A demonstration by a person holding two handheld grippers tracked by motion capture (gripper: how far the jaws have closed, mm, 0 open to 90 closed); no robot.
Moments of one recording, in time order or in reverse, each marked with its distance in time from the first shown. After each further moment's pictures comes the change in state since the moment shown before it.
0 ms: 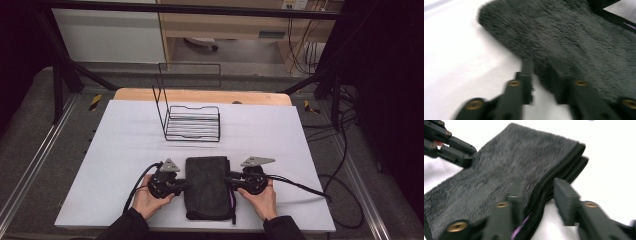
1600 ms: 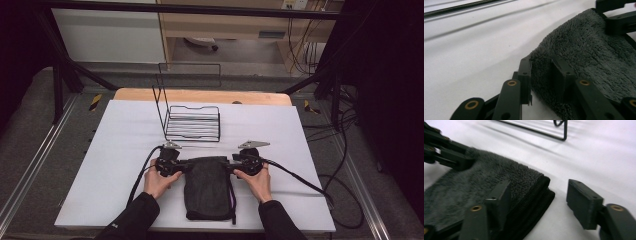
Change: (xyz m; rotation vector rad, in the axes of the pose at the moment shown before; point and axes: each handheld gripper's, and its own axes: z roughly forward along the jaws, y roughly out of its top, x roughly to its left) left arm 0.043 0.032 0.042 -0.045 0.017 -0.192; right arm -0.035 0.030 0.035 0.000 -0.076 0.041
